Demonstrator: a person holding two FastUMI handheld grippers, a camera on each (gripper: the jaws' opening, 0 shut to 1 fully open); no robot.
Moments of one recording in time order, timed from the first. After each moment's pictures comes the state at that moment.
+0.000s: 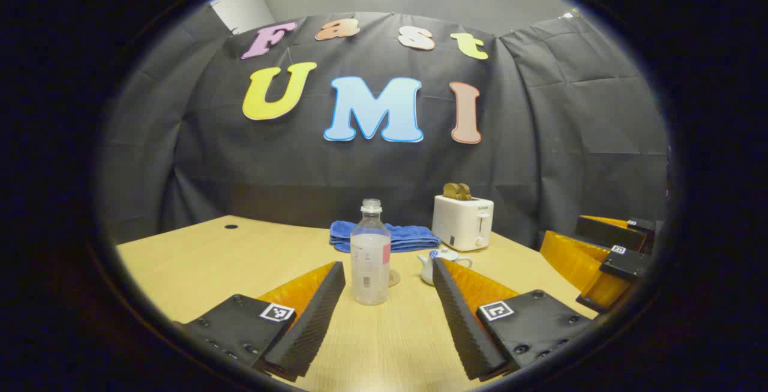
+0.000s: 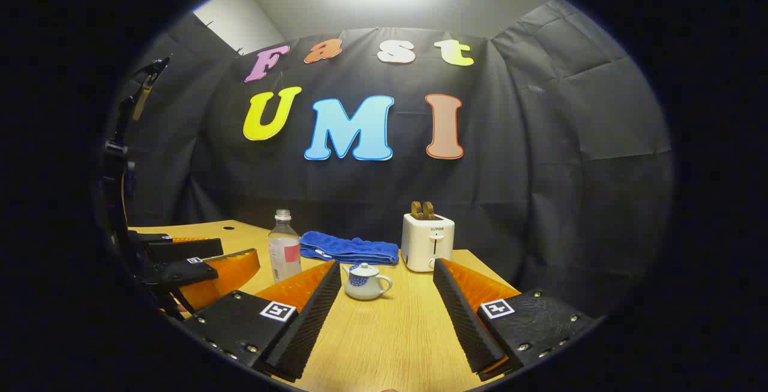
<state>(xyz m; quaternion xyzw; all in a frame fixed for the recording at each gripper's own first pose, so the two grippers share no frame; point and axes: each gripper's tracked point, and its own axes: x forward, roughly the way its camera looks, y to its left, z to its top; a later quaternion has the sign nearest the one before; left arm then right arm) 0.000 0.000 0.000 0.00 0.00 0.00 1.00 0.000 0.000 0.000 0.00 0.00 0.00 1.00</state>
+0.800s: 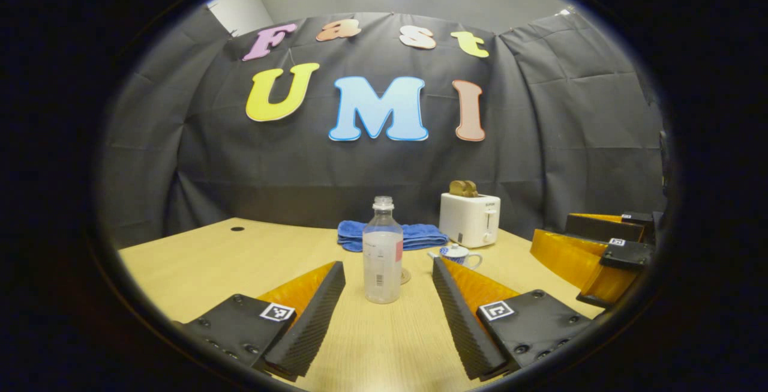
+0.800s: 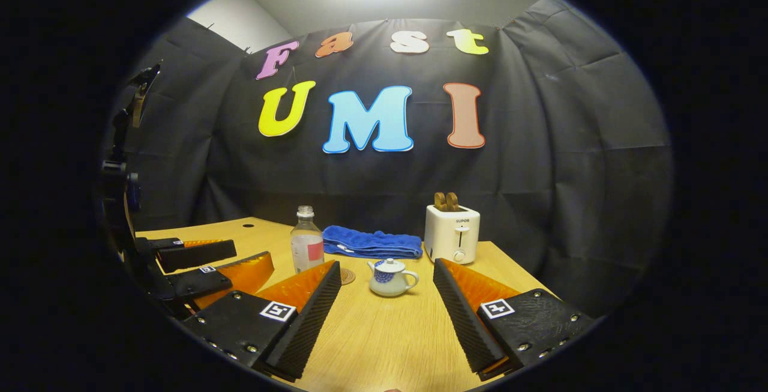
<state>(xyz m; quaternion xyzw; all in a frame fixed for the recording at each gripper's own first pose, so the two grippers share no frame) 0.001 0.015 -0.007 0.01 0.00 0.00 1.00 0.011 0.031 -0.003 0.01 0.03 0.05 1.00</state>
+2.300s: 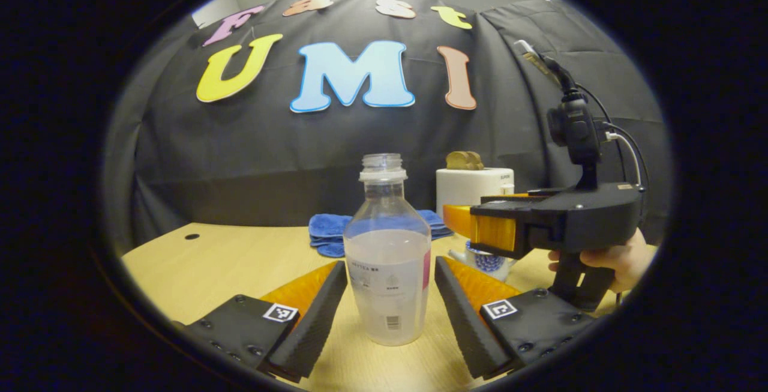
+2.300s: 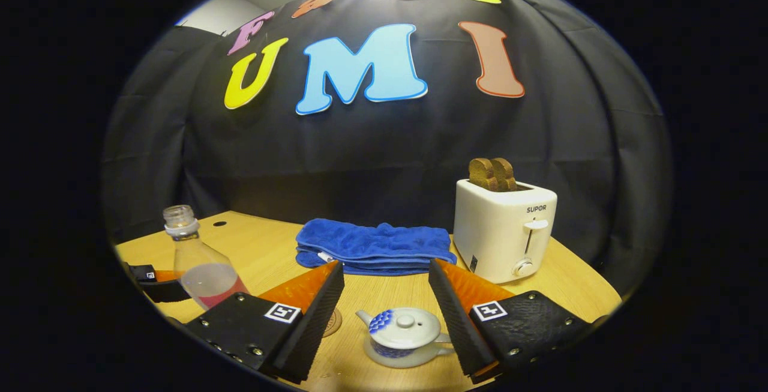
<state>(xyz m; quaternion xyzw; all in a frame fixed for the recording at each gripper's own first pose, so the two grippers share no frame) 0.158 0.025 -0.055 0.04 0.03 -0.07 1.00 0.248 0.056 -0.075 0.04 0.10 0.06 0.99</state>
